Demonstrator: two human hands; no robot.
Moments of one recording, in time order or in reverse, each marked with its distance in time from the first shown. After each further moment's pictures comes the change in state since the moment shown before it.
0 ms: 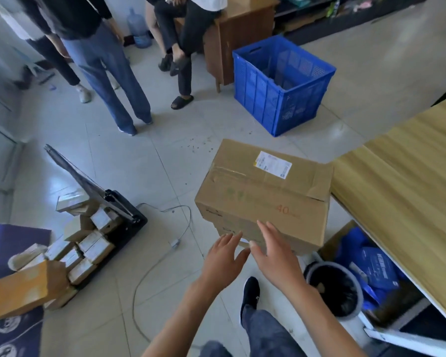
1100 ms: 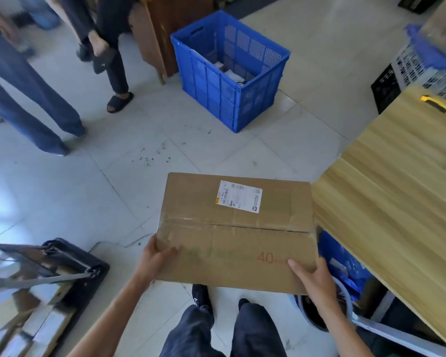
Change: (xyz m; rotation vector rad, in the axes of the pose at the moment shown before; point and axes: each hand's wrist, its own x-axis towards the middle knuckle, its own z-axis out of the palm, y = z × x) left_hand 0.294 -0.128 -0.118 -0.684 -0.009 -0.374; right_hand 0.172 0.109 -0.057 0.513 0.373 0.724
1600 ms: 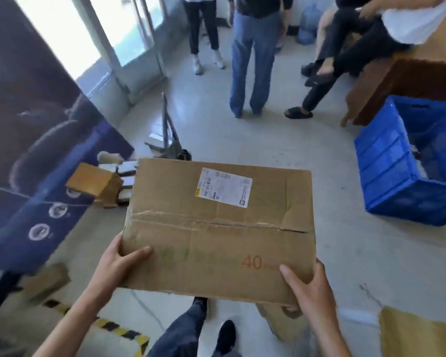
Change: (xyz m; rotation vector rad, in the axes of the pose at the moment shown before) left_hand -0.338 -0.115 0.003 -0.555 0.849 -0.078; right_hand -0.062 -0.113 0.029 -0.409 -0.629 -0.620
